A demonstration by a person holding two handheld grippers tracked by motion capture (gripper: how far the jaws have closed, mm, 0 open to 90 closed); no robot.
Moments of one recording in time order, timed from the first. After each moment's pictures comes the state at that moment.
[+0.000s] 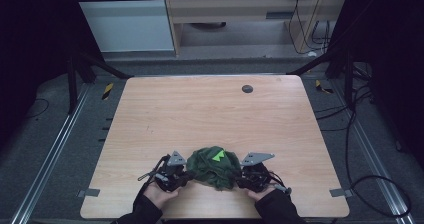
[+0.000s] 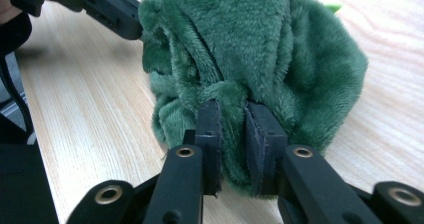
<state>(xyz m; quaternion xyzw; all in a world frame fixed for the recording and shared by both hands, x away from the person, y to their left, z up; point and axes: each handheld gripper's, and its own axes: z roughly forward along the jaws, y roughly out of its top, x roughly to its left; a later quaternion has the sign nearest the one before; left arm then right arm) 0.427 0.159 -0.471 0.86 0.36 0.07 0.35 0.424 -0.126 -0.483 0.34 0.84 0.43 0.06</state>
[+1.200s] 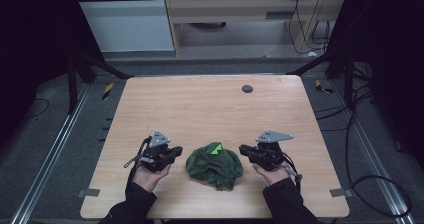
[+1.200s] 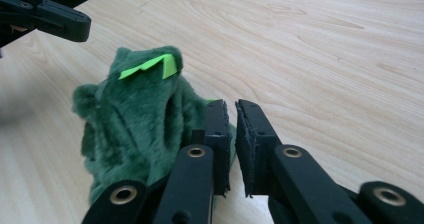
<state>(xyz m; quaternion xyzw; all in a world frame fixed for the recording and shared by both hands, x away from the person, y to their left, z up) 0.463 0.188 -0.438 0.80 0.41 0.15 0.40 0.460 -0.156 -0.443 0.40 0.78 0.46 0.13</state>
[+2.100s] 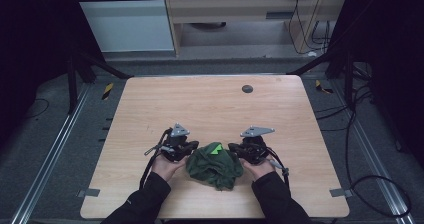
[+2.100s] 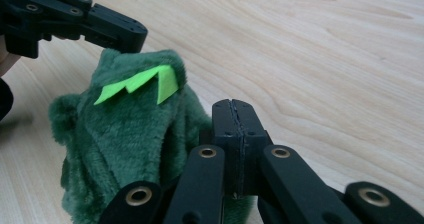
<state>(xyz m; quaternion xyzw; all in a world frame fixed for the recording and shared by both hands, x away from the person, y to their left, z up) 0.499 0.146 -0.455 0.82 0.39 0.12 0.40 0.486 -0.123 -0.459 0.40 0.80 0.44 0.10</state>
